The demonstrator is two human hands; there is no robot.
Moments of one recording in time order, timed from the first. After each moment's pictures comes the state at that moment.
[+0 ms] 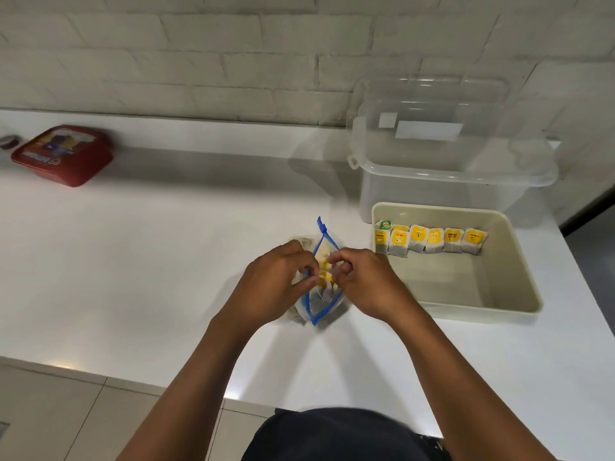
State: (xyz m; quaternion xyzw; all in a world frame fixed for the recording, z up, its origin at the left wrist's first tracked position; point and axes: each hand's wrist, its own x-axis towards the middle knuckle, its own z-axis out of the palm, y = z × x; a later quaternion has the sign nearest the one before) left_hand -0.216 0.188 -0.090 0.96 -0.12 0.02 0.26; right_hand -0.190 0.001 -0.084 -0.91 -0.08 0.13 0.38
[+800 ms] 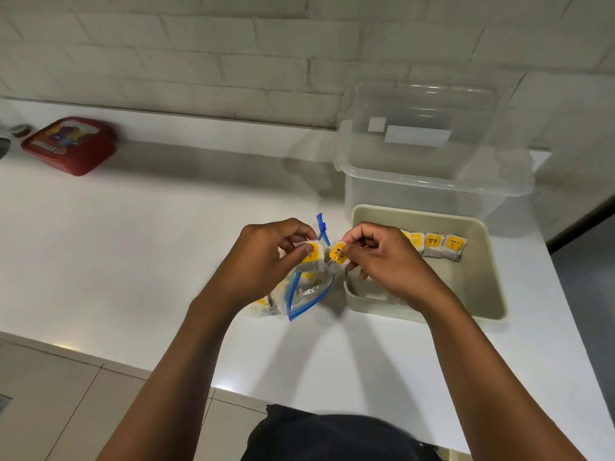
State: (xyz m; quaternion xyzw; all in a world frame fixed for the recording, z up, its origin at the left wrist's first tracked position) left_hand -0.217 0.148 -0.036 0.92 -0.08 0.06 0.38; right_hand -0.173 -0.068 -0.050 -0.81 -0.12 0.13 0.56
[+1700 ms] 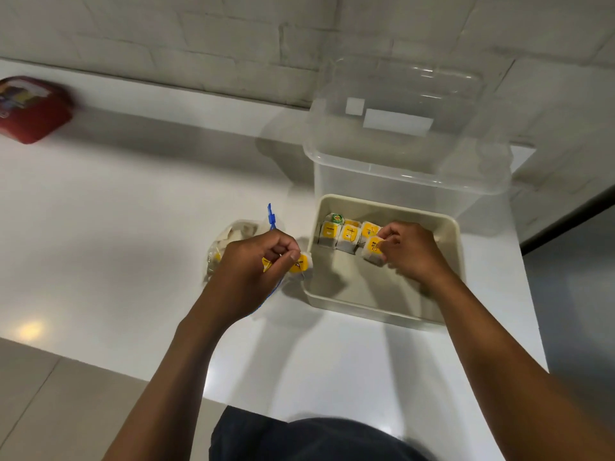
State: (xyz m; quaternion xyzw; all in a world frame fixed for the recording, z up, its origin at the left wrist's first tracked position) left_hand -0.215 0.088 -0.077 0.89 -0.01 0.06 0.46; right_hand -0.092 -0.173 -0.125 -0.92 -0.01 0.11 0.37
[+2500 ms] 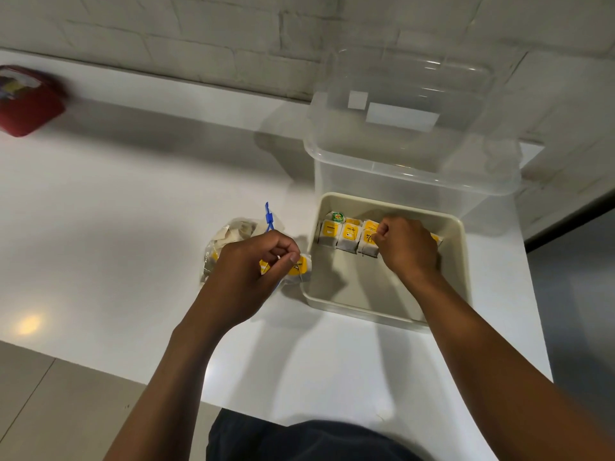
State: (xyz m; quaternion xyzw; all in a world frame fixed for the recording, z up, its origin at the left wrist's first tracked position) left_hand -0.216 0.088 -0.076 0.89 -0.02 0.07 0.45; right_hand -0.076 -0.154 -0.143 -0.99 0.00 0.01 0.14
